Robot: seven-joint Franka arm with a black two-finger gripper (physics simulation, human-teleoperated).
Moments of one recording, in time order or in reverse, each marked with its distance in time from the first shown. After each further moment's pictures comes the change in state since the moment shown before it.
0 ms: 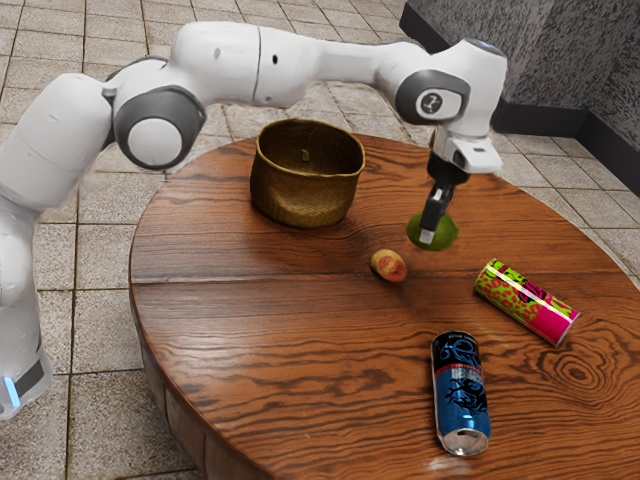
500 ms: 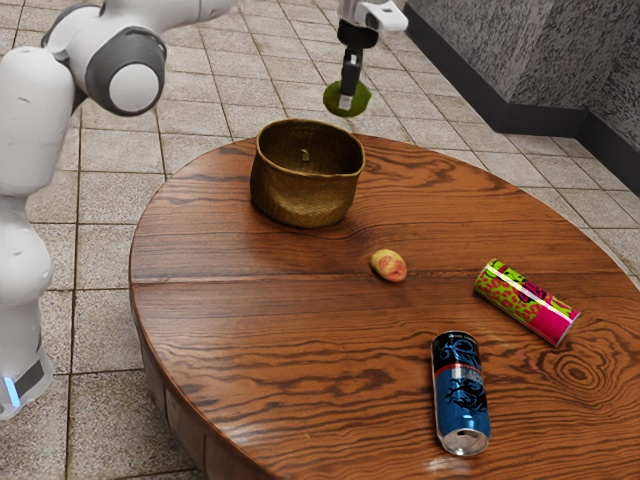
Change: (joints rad) arm 0.401 -0.199 0.028 -0.002 0.009 -0.193 0.083
